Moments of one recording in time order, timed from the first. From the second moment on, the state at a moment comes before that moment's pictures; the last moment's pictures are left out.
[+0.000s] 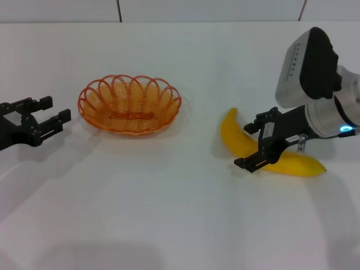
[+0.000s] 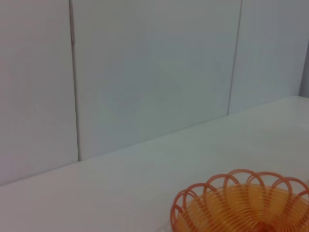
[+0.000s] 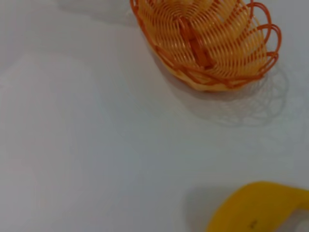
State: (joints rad) left arm -0.35 -1.99 0.88 0.57 1.61 1.23 -1.14; right arm 0.49 2.05 -1.44 -1.14 -2.33 -1.27 1.98
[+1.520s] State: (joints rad) left arm -0.36 -1.99 0.89 0.57 1.61 1.23 -1.14; right arm 0.51 2.05 -1.47 -1.13 -2.36 -1.26 2.01
